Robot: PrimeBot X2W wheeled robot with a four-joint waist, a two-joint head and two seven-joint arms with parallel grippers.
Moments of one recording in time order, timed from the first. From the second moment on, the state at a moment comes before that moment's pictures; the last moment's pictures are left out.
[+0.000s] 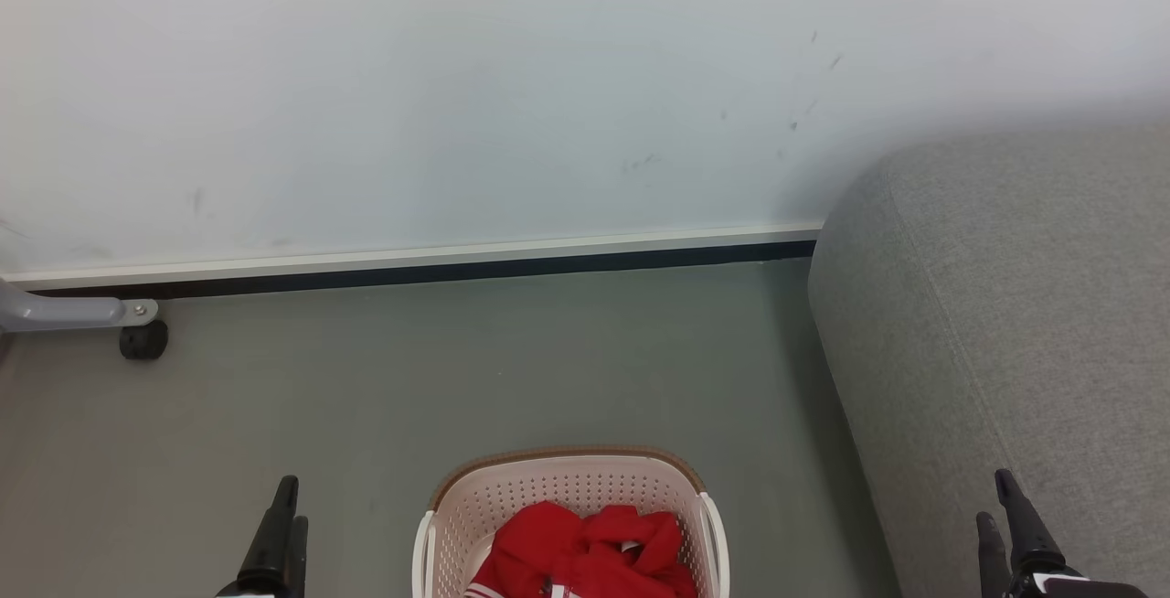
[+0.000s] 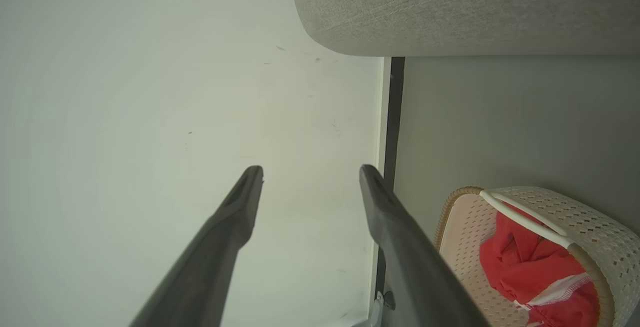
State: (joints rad) left arm -0.02 0.03 0.08 0.35 -1.60 -0.12 0.10; right arm -0.04 -0.02 -0.11 0.36 1.60 0.11 0.10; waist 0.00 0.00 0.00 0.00
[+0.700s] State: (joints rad) left arm -0.02 0.03 0.03 0.28 -1.43 -0.09 0.03; right arm -0.04 -0.03 -0.04 0.32 1.44 0.06 0.03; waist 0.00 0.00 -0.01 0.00
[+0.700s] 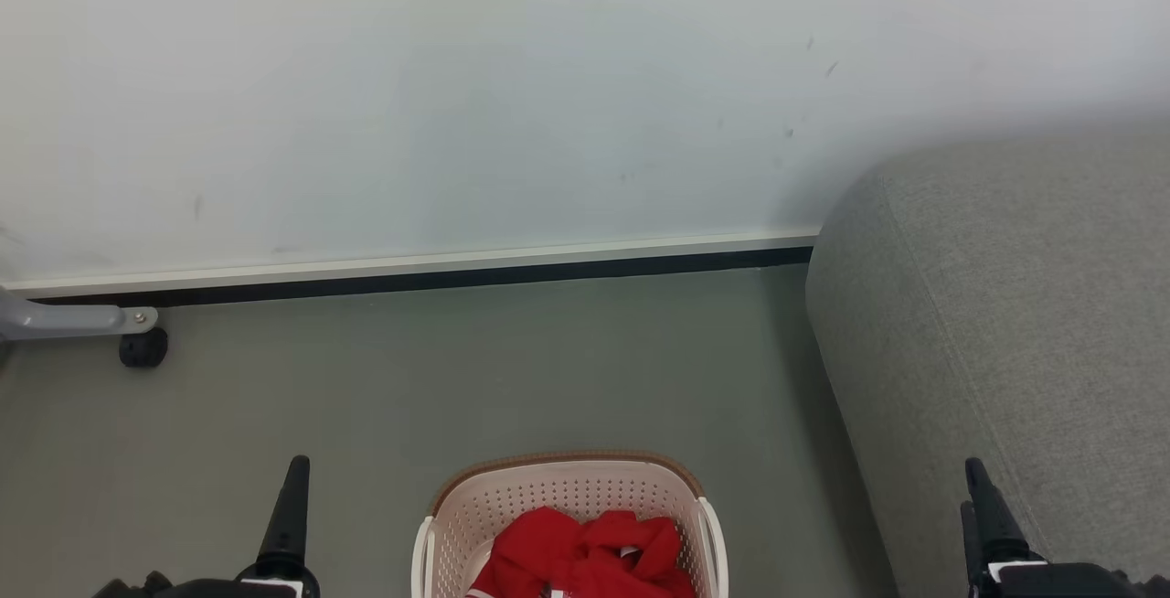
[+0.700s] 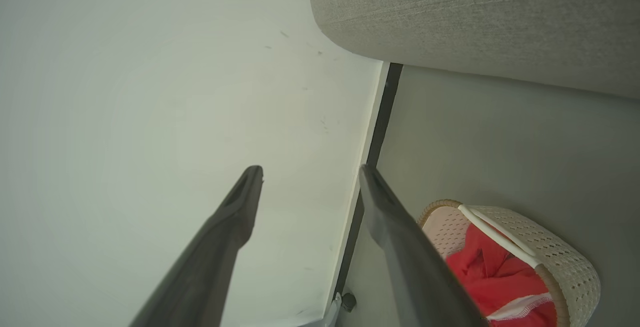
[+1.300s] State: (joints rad) left arm -0.02 0.07 -0.03 0.21 -1.11 -0.03 -0.04; right arm -0.05 -0.04 0.08 0.26 1.13 0.02 -0.04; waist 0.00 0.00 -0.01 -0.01
